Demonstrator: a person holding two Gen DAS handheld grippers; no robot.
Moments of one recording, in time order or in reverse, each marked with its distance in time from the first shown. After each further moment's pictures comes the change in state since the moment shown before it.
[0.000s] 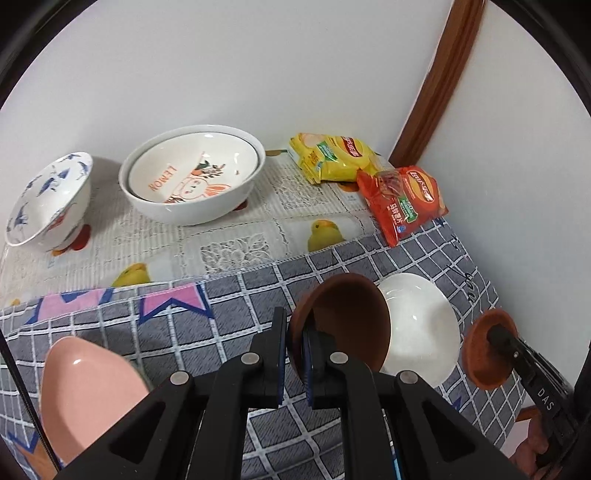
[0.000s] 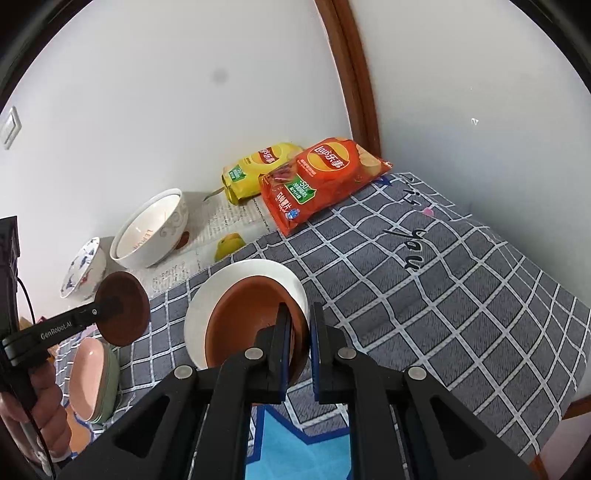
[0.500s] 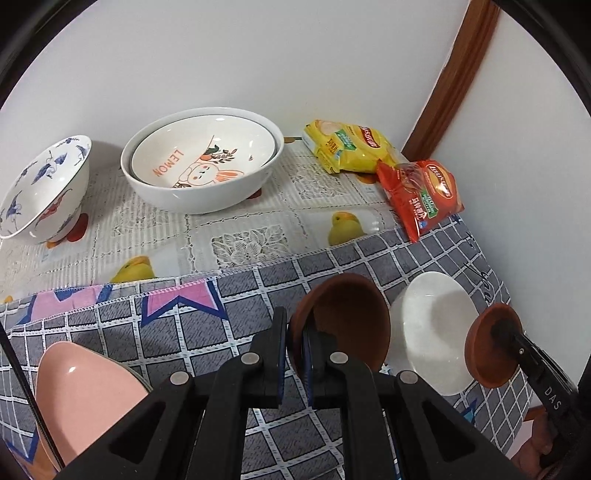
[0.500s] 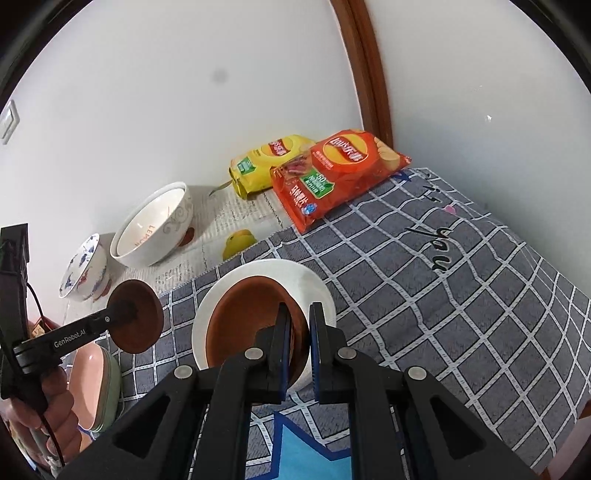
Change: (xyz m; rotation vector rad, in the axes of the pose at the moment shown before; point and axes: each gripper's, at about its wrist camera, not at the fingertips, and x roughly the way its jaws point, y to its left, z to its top) left arm 0.021 0.023 0.002 -0.025 0.035 0.009; right arm 0.023 0.019 0.001 -0.008 0.019 0.016
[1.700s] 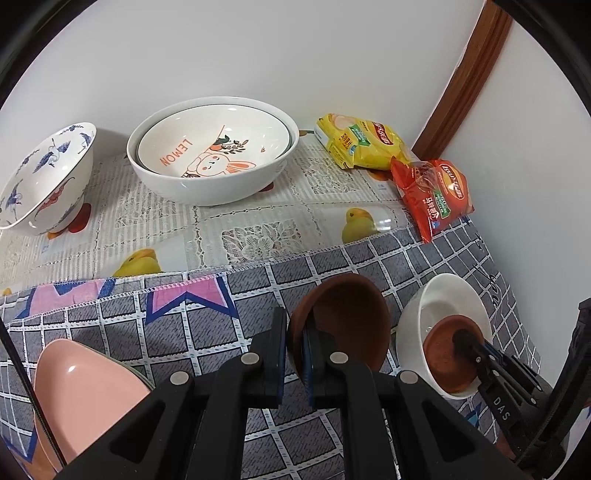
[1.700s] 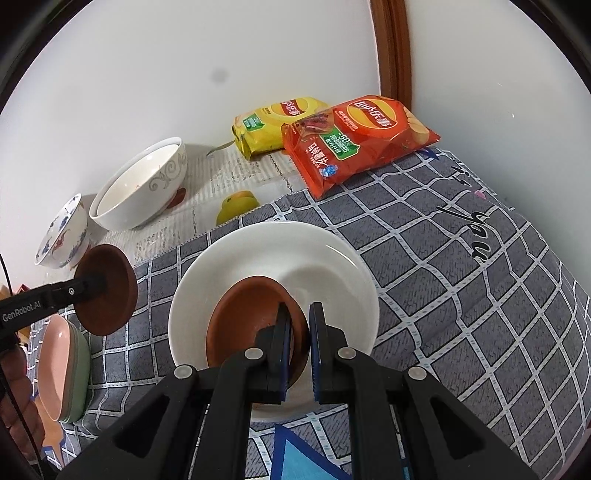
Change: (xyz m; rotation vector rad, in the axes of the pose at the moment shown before) left arm 0.009 0.011 0.002 -0.026 0.021 0.007; right arm 0.050 0.020 -0.011 -0.080 0.080 -0.046
